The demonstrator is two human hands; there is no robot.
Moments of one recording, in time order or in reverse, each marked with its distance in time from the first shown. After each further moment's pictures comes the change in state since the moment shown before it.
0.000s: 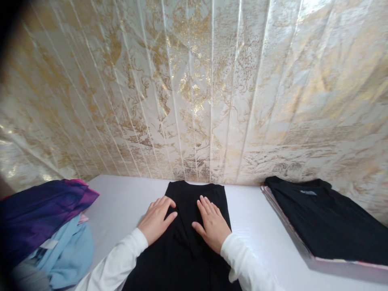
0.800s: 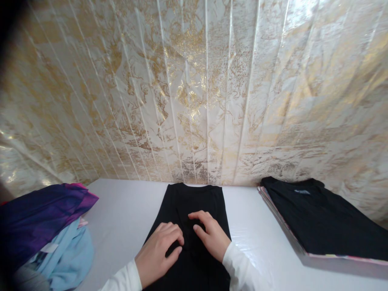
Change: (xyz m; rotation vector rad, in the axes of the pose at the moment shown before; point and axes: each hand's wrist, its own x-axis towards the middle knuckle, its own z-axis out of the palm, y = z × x) left_hand -0.044 0.024 0.014 -0.264 0.013 0.261; right_hand -0.018 -0.010 -0.007 0.639 0.079 -0.050
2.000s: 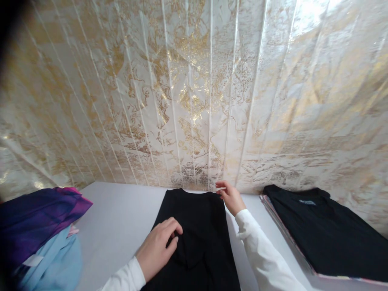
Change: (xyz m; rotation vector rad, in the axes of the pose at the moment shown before) left_hand 0.027 -0.012 -0.001 0.044 0.046 -0.171; right_hand 0.077 0.055 -0.092 -0.107 0.282 0.119
